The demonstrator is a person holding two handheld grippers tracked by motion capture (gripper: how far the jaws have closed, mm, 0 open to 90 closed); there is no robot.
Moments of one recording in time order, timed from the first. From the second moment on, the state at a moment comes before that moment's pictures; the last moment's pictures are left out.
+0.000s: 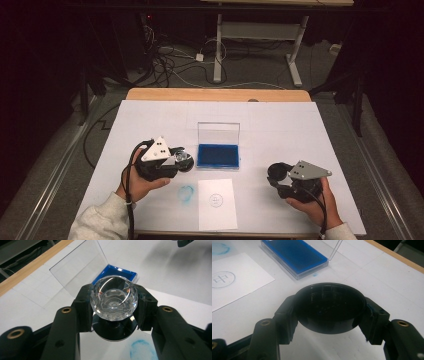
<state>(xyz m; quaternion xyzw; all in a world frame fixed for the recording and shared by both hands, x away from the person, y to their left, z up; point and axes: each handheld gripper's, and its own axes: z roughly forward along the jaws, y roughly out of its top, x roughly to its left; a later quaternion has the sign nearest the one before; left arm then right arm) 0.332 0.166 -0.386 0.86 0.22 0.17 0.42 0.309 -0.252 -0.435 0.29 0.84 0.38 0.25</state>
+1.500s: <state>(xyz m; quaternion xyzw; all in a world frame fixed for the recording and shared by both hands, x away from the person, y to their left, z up) 0.348 0.116 -0.385 0.84 0.18 0.10 0.49 0.326 -0.109 -0.436 0.20 0.85 0.45 0.17</state>
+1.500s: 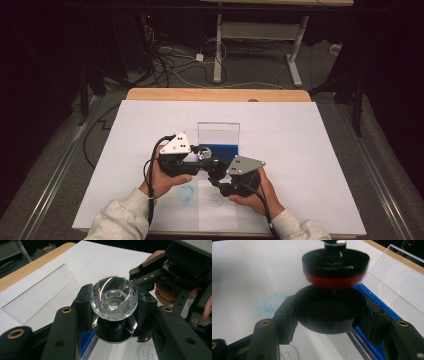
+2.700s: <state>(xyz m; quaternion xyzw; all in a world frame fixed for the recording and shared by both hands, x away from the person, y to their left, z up) 0.352 0.103 -0.397 0.83 0.17 0.05 0.52 0.330 -0.116 -0.438 0.22 0.84 0.46 0.17</state>
